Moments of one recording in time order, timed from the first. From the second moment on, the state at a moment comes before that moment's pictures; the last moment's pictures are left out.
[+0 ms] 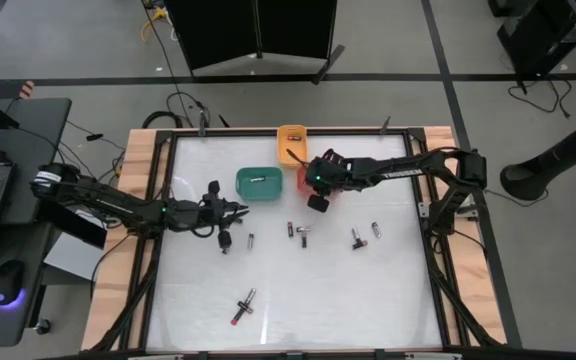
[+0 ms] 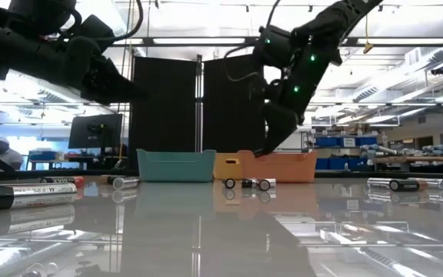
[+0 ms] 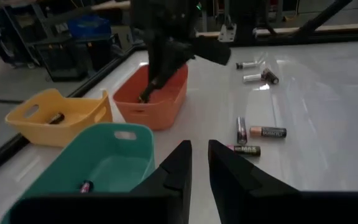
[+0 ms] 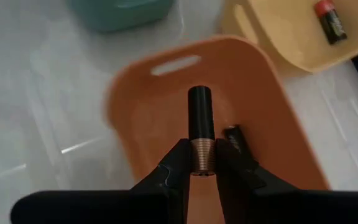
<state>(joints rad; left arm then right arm) -0.17 1.03 0.23 0.55 -0.45 -0.03 -0.25 1.72 1.05 -0.38 0.26 0.06</state>
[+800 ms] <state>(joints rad) -0.17 1.03 0.23 0.50 -0.44 -0.06 -0.37 1.84 1.04 -0.35 0.16 0.03</state>
